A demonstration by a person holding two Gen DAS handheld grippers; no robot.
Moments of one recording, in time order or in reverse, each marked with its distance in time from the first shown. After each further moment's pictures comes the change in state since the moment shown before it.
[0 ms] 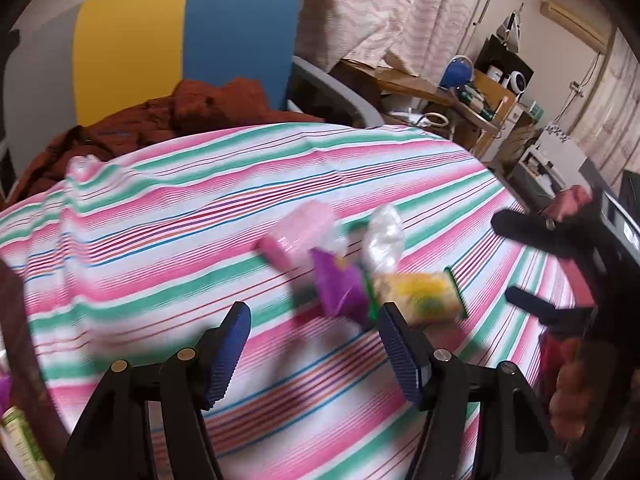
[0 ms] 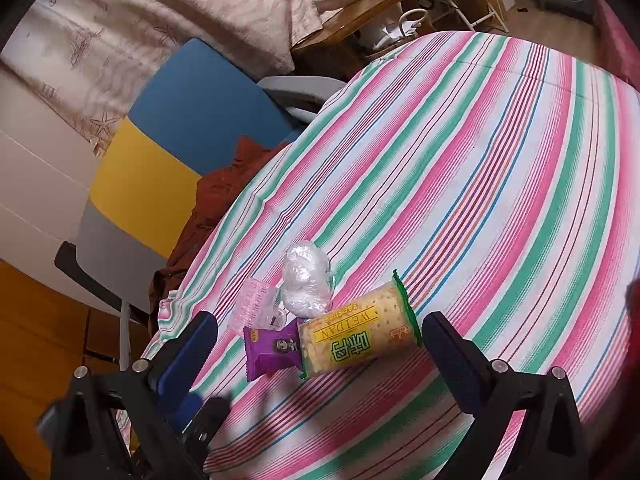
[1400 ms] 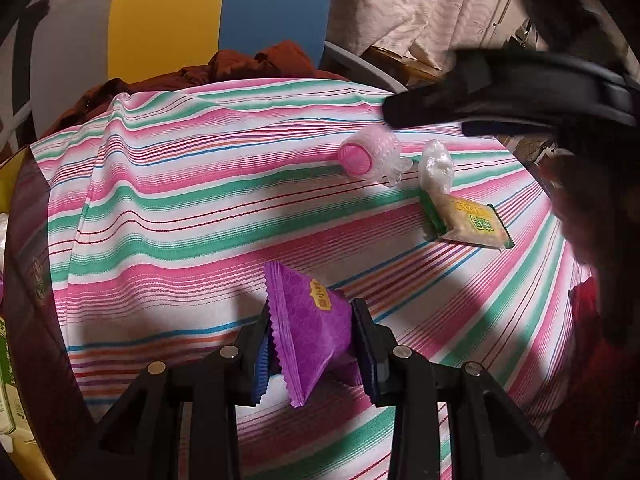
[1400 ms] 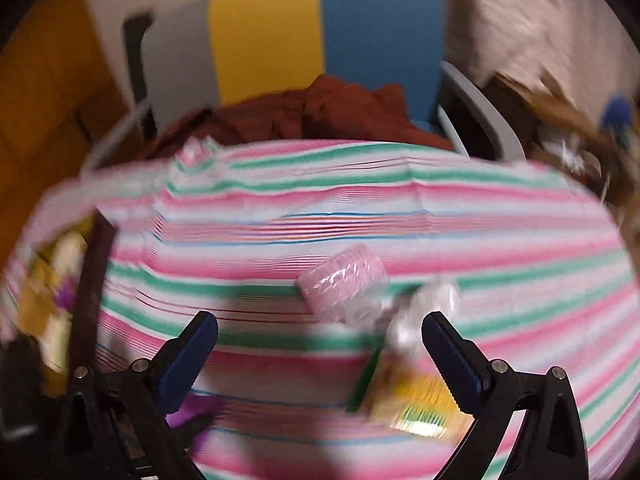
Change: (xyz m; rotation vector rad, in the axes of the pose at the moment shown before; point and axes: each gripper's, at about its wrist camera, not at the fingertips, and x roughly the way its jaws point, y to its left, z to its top) left arm -0.012 0.050 -0.084 -0.046 0.011 0.055; right arm 0.093 0.137 -0.035 -0.945 0.200 -0.117
